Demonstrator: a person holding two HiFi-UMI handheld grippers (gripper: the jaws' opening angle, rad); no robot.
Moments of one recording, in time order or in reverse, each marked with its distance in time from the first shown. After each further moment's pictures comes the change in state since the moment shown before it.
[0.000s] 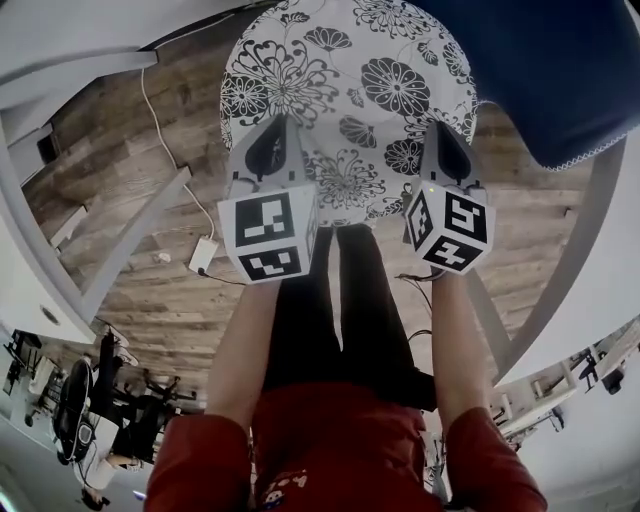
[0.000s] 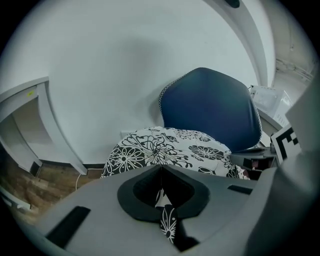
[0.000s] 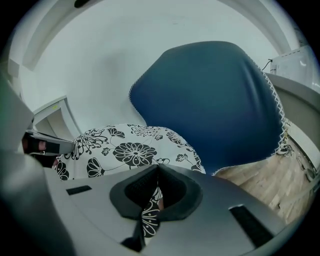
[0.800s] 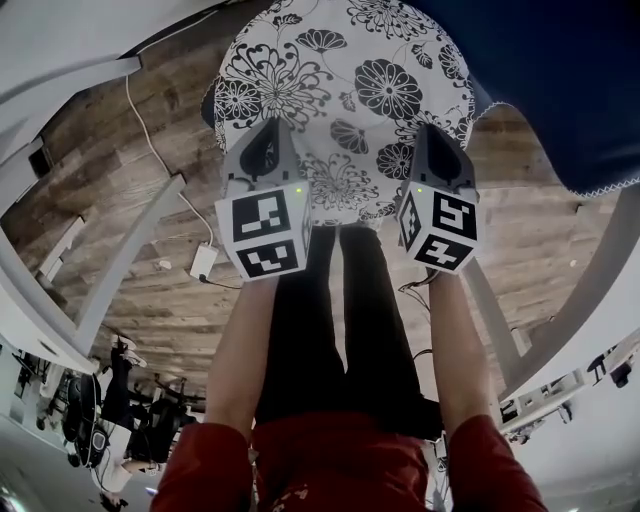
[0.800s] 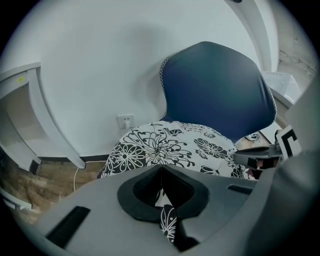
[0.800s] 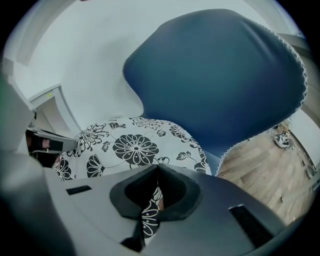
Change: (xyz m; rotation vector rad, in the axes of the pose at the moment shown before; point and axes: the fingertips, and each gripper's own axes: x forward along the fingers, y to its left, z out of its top) left arm 0.038 0.003 -0.028 0.024 0.061 0.019; right arm 0.028 -0.005 -0.035 -0.002 0.058 0.002
